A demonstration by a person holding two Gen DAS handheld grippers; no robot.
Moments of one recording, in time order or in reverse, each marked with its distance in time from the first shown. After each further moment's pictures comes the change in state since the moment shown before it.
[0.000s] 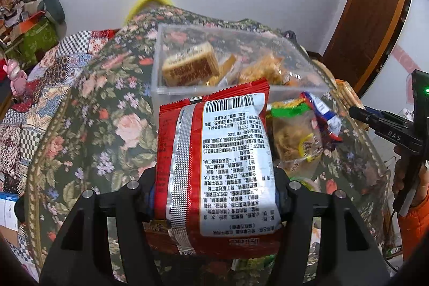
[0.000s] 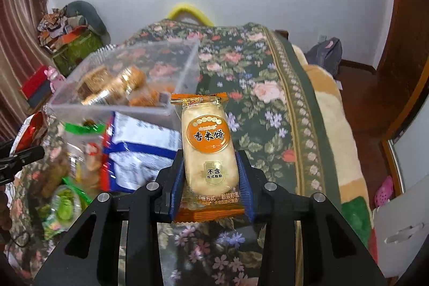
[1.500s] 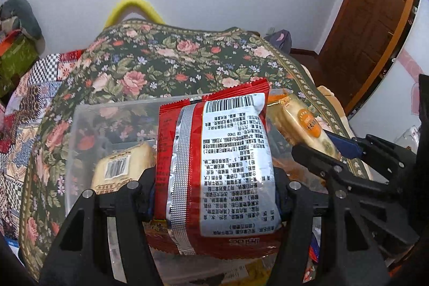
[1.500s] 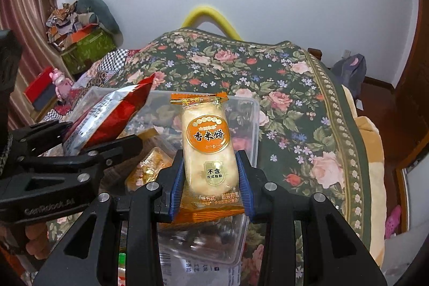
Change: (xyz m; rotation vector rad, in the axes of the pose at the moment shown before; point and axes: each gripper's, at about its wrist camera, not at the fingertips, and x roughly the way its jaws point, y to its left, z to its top) left arm 0.119 -0.042 0.136 0.041 0.047 -0.034; right arm 0.078 0.052 0.091 -0.065 0.016 0.062
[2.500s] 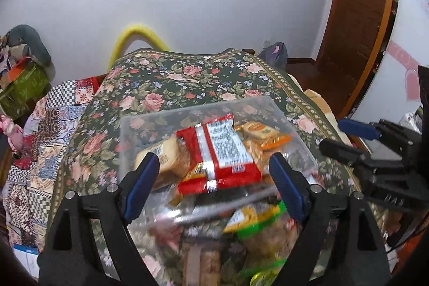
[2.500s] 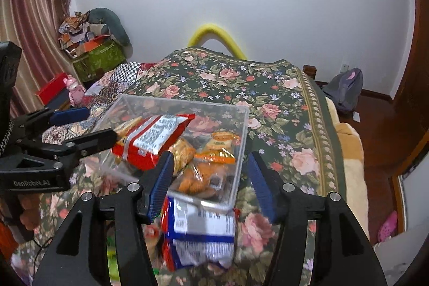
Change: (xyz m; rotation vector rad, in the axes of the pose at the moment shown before) left arm -0.099 -0.011 -0.029 0.097 -0.113 0.048; right arm -0.076 0.003 -0.017 -0.029 -0.087 0.009
